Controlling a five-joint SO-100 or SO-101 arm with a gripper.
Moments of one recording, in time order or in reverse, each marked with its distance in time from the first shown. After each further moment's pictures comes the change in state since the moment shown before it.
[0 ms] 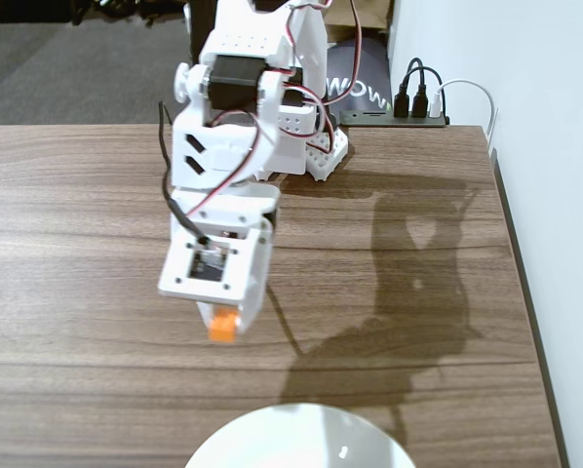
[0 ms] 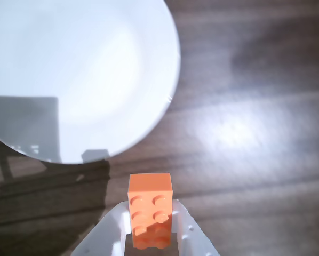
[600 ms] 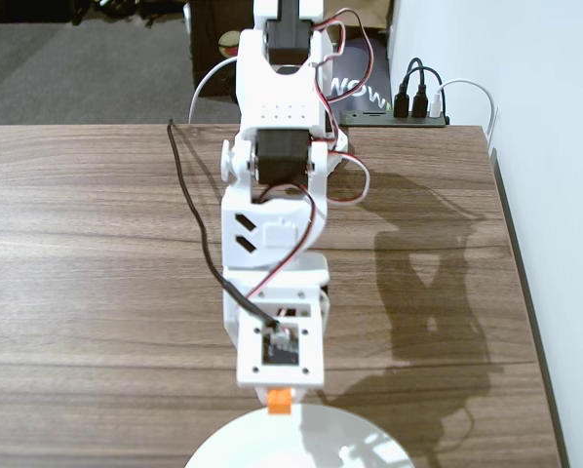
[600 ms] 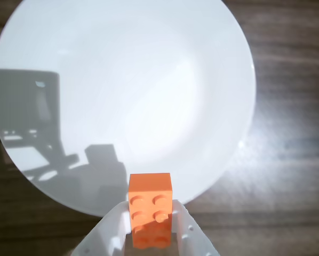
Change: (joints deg) arm -7.2 -20.2 -18.1 -2.5 0.4
